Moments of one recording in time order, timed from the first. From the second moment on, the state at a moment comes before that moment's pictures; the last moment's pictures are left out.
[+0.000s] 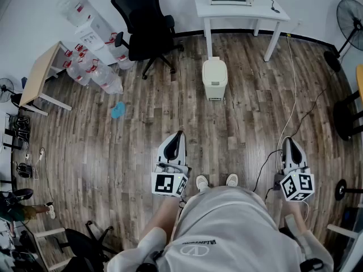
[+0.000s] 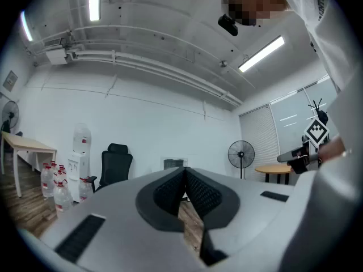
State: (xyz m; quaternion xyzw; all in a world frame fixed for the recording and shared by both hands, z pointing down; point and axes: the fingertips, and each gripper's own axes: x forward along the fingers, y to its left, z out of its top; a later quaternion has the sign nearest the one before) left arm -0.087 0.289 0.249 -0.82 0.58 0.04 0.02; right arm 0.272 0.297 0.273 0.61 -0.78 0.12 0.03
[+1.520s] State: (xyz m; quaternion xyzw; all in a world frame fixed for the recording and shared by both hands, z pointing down) left arm -0.121 0.260 0.274 -0.86 0.51 0.04 -0.01; right arm 0.180 0.288 0.287 0.61 -0.78 0.13 0.03
